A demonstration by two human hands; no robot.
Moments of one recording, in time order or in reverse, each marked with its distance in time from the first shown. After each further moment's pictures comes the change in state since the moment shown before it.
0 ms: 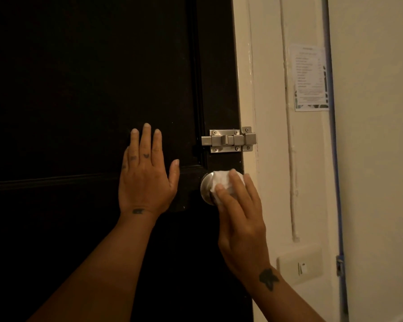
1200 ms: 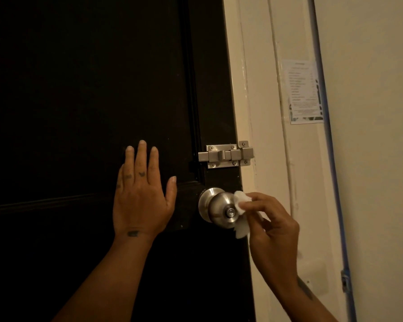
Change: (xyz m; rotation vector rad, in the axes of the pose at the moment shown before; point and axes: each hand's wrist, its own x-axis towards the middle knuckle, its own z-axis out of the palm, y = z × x) left_hand 0.002 -0.002 0.003 0.019 0.036 0.018; right_hand 0.021 0.020 -0.030 0.422 0.146 0.268
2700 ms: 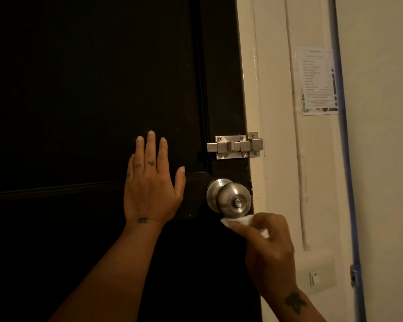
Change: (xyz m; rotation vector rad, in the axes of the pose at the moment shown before) left_hand 0.000 0.000 0.000 0.033 -0.019 -0.015; right_hand -0.035 0.013 0.002 -0.408 -0.106 -0.190
